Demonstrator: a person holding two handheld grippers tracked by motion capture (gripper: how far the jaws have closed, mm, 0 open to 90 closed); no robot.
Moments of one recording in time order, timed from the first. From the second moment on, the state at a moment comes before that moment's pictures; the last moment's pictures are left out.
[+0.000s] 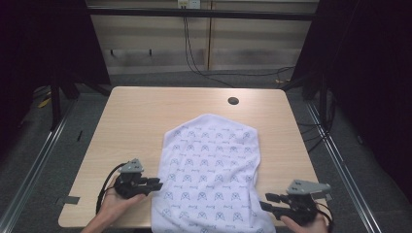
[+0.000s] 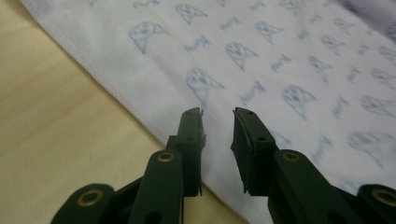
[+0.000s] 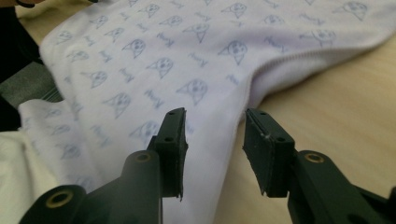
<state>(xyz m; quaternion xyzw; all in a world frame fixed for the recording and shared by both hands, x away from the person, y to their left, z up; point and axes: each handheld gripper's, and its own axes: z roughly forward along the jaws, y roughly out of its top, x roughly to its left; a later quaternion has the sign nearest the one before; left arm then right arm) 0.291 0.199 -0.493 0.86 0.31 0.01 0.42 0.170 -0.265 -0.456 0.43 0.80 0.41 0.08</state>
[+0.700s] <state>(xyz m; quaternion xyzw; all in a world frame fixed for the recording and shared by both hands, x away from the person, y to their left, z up) 0.323 0.179 -0.498 0.85 0.32 0.02 0.42 0.205 -0.303 -0.474 0.52 0.76 0.36 0.14</state>
